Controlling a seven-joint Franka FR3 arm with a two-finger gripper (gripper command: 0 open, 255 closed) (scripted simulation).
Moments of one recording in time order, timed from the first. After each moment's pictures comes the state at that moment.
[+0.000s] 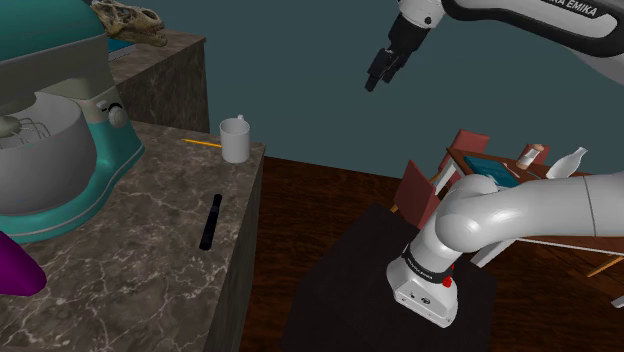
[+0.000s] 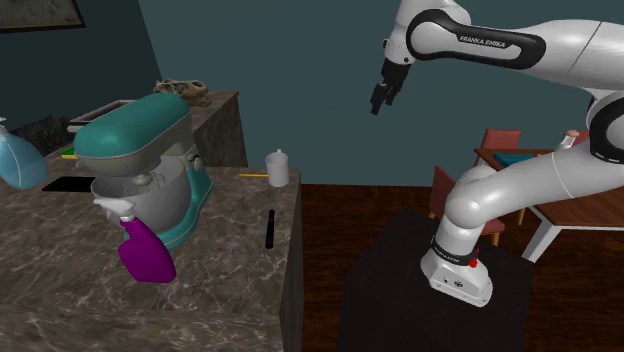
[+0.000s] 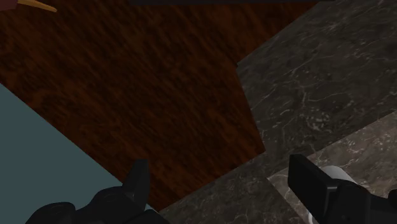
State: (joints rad) arm -0.02 -0.84 -0.02 -2.28 -0.11 1.69 -0.03
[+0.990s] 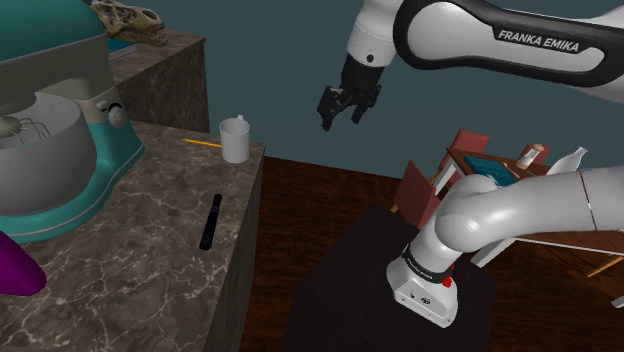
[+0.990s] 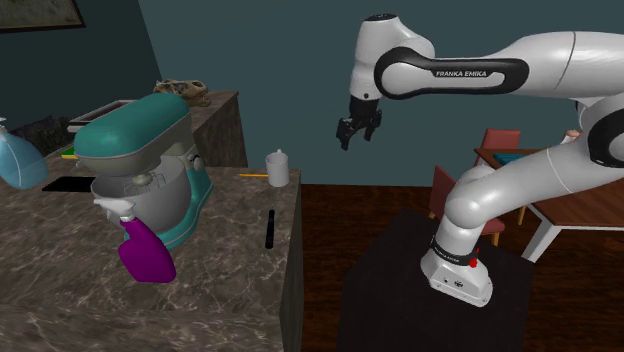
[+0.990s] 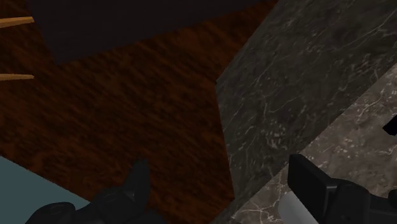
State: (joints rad) arm -0.02 -0.77 0.30 -2.36 0.08 1.74 0.47
